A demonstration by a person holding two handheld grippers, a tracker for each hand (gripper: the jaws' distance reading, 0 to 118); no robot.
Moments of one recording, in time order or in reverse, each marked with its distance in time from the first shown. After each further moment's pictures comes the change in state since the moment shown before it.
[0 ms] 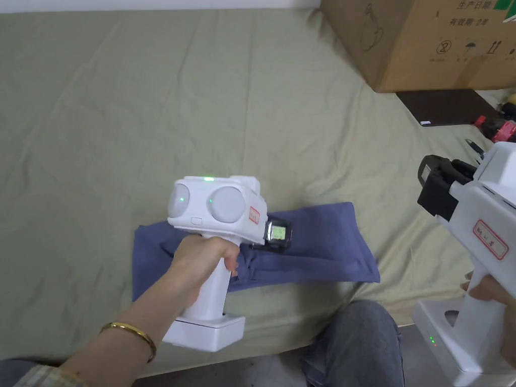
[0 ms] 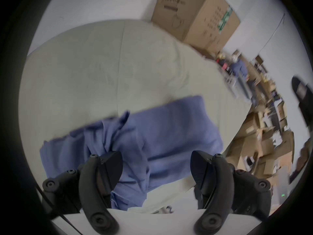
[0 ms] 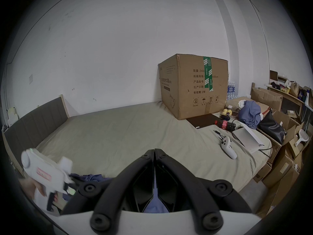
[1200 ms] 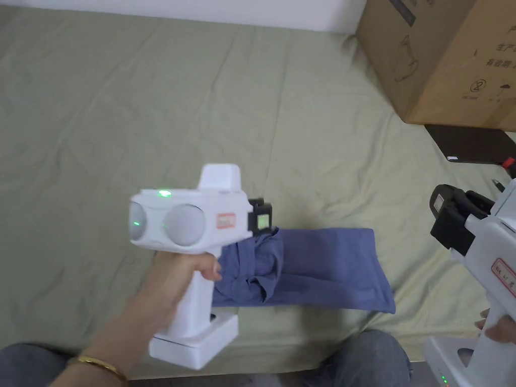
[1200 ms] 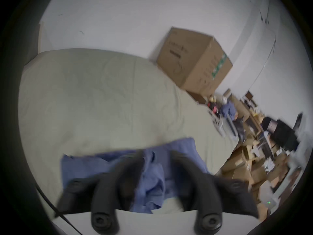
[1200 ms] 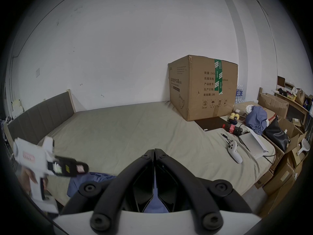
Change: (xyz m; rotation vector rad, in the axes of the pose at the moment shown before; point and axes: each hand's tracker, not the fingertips) left arm -0.058 -0.013 0.071 0.356 -0.066 0.115; right arm -0.026 0.008 0.001 -0.010 0.062 0.056
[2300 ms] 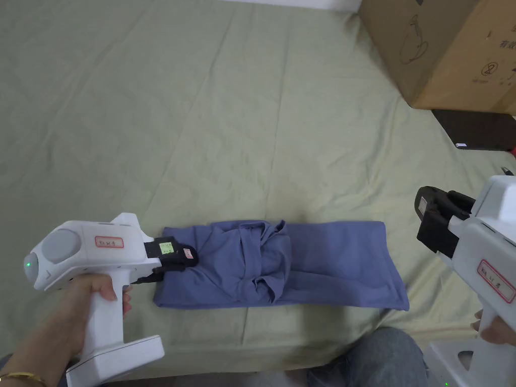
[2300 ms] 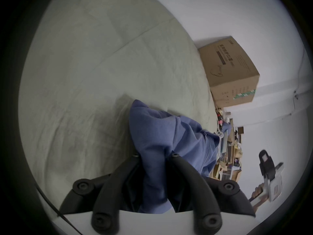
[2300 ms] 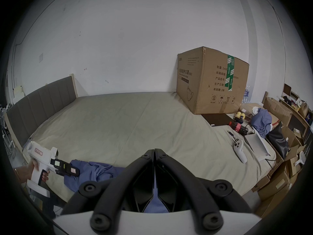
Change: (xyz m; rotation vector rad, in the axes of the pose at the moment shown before) left arm -0.168 -0.054 -0.023 -0.293 -0.053 0.580; right arm -0.030 -0.008 -0.029 -0.099 0.021 0.089
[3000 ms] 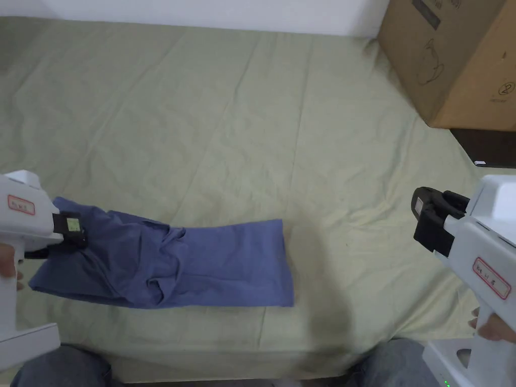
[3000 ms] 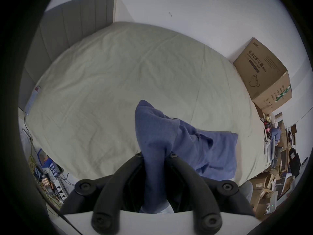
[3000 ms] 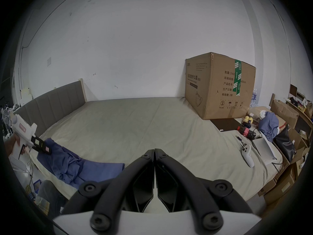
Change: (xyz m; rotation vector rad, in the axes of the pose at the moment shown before) left arm 0.045 0.015 0.177 0.254 0.567 -0.200; right arm -0.010 0.008 0.012 0.051 0.082 -0.001
